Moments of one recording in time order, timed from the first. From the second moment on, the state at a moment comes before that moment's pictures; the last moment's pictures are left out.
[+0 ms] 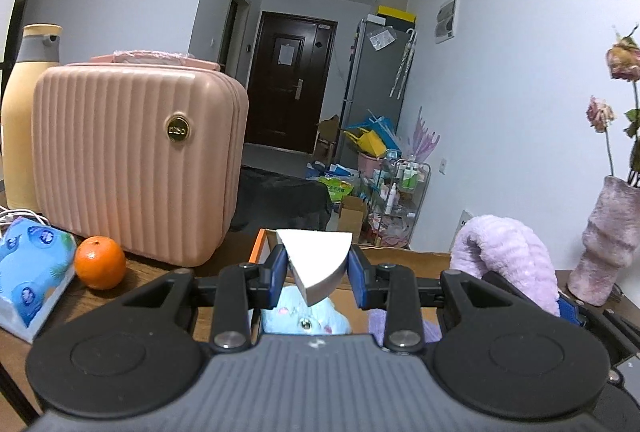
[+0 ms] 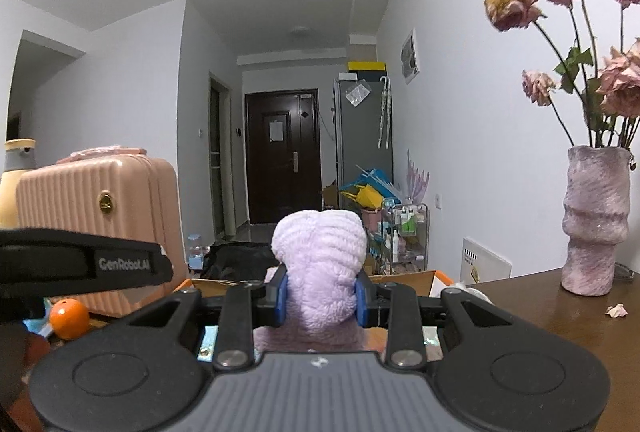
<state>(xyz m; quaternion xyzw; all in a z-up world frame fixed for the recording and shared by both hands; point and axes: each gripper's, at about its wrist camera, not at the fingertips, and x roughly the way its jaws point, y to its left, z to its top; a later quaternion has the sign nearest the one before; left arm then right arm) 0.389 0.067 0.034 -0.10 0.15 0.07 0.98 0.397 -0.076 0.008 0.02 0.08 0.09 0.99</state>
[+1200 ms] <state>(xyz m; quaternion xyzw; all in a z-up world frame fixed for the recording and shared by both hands) 0.462 0.075 -0.005 -0.08 0.20 0.09 0.97 0.454 -0.065 -0.014 0.01 0.15 0.07 0.99</state>
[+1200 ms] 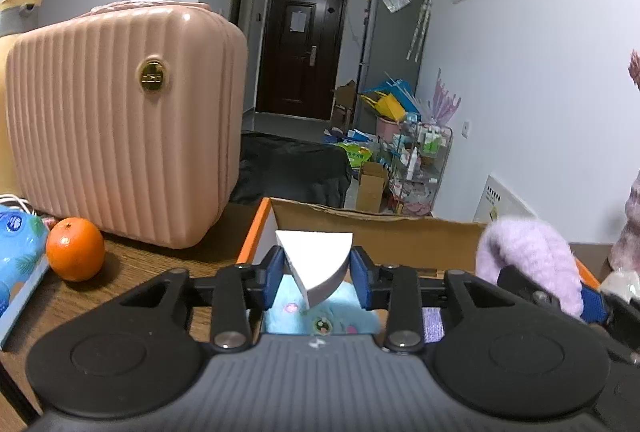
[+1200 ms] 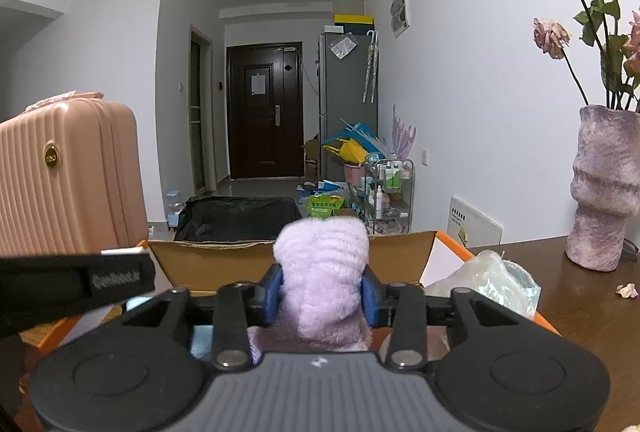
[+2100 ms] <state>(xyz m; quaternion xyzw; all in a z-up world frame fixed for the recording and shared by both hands) 0.442 0.089 0.006 -0.10 0.17 0.16 0.97 0.436 -0.076 -0.011 0.03 0.11 0.06 0.99</state>
